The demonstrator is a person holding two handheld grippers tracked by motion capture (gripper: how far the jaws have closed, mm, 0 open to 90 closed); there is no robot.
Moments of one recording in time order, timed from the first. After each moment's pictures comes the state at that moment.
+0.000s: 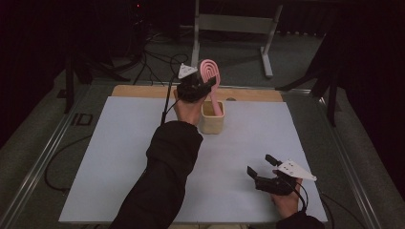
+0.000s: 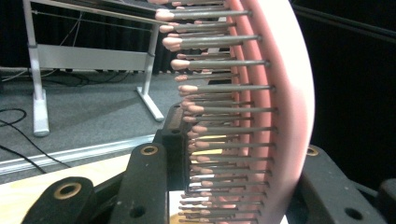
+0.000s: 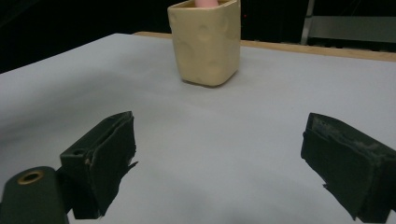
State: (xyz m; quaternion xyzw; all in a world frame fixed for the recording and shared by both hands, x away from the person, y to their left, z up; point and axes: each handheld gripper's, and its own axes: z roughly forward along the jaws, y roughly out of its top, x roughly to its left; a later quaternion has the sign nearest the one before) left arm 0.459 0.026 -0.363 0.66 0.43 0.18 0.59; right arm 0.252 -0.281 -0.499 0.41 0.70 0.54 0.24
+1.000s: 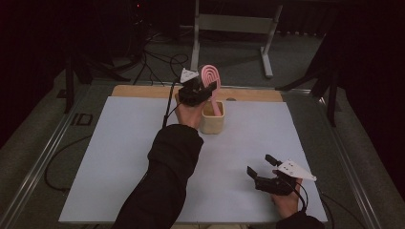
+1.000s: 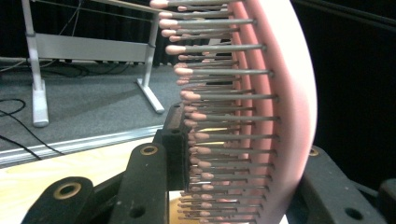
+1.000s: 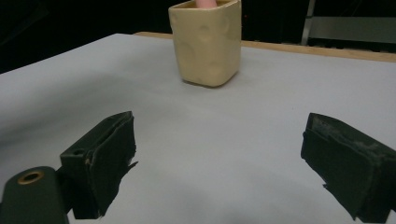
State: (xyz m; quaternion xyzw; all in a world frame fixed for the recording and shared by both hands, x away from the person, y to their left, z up) left arm 0.459 0.023 -0.378 0.66 0.43 0.17 0.58; right arm 0.252 -0.281 -0.498 0.41 0.70 0.54 0.24
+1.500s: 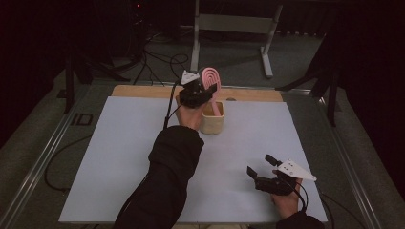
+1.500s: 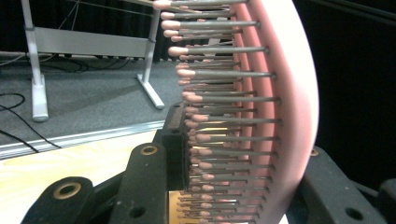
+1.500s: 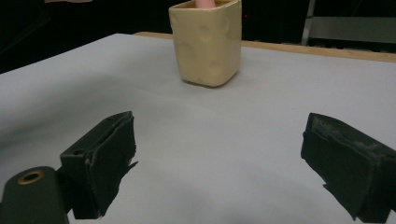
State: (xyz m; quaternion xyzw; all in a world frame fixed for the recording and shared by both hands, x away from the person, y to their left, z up) left arm 0.458 0.021 -0.384 0.67 0.44 0.17 0.58; right arm 0.252 -0.281 -0.498 0.41 0.70 0.54 0.24
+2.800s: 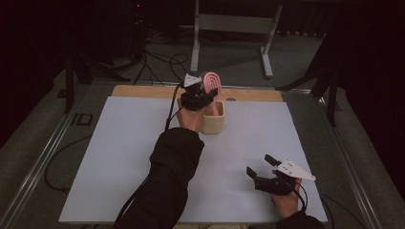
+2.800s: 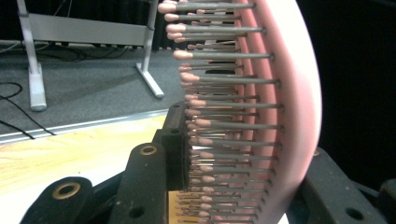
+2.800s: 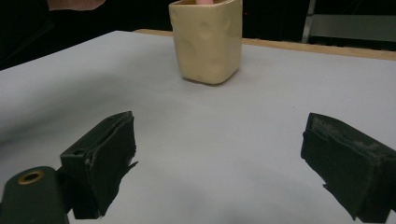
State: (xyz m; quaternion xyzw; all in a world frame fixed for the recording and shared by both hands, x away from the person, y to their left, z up) left arm 0.461 0.017 -0.398 0.68 0.44 0.16 0.56; right arm 0.252 -0.280 -0.499 0.41 0.70 0.53 0.24
